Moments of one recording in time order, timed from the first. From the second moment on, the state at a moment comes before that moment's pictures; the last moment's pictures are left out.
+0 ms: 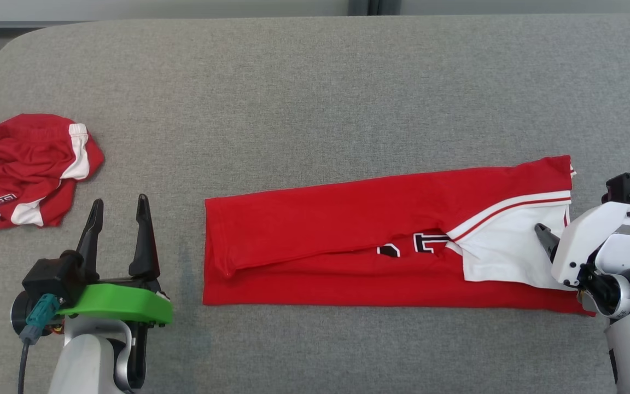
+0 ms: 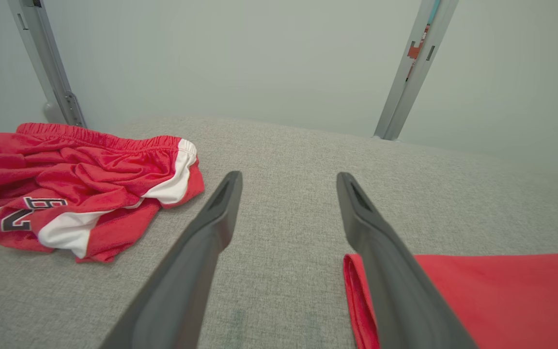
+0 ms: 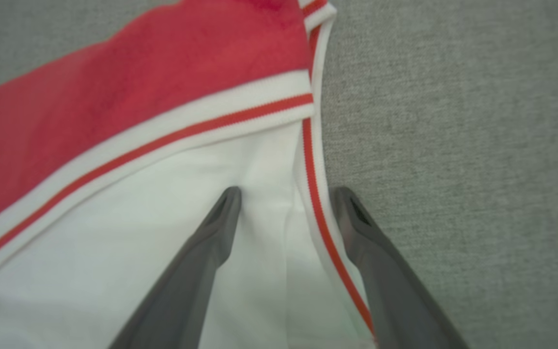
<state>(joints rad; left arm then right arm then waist) -0.23 0.08 0.00 0.30 -0.29 -0.13 -0.26 -0.36 -0.19 -0.16 0.42 0.29 0.13 0.62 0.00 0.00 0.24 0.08</state>
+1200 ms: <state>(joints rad) -0.20 0.10 -0.05 0.36 -0.31 -0.13 -0.26 -0.25 -0.25 -0.34 0.16 0.14 0.13 0.63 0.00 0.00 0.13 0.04</state>
